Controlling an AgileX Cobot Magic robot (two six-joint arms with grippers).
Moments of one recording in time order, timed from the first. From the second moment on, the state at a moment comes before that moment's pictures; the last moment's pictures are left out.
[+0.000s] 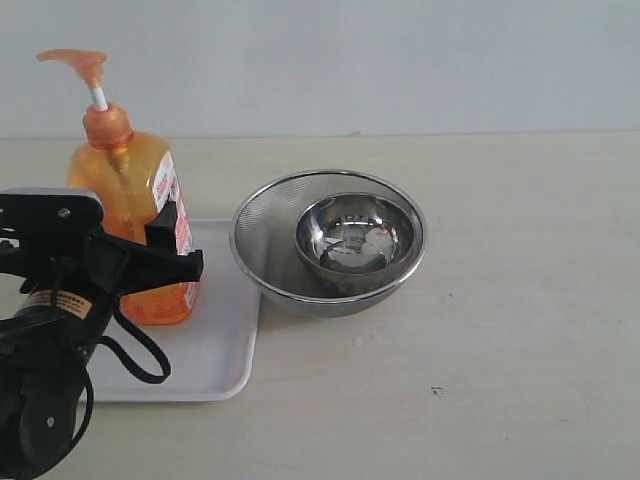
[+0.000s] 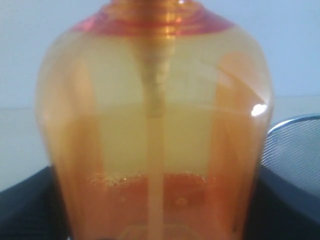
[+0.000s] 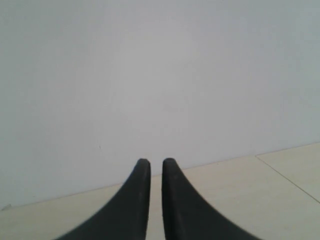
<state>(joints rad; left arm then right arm) -0.68 1.87 -0.42 -0.72 -1.29 0.19 0.27 1.18 -0.21 0.53 -1.06 -0.20</state>
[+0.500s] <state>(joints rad) -0.68 1.87 -0.42 -0.74 -1.29 0.20 0.27 1.18 -0.21 0.53 -1.06 -0.20</state>
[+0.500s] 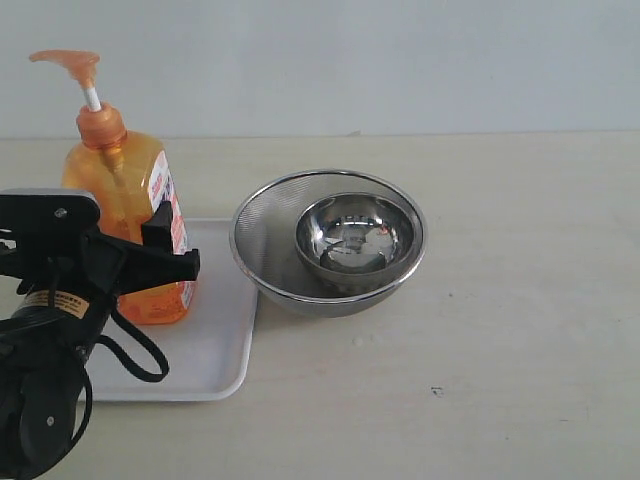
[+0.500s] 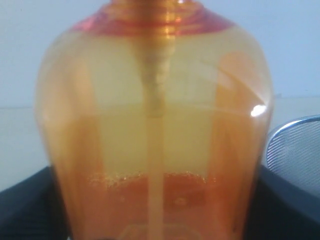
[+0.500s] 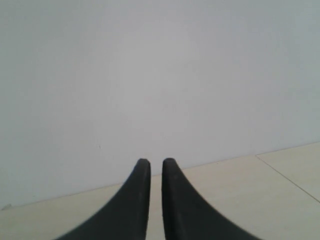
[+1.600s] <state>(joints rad) -0.69 1.89 -0.42 -0.76 -1.22 0.24 0.27 1.18 -0.21 0.53 -1.06 -0.20</state>
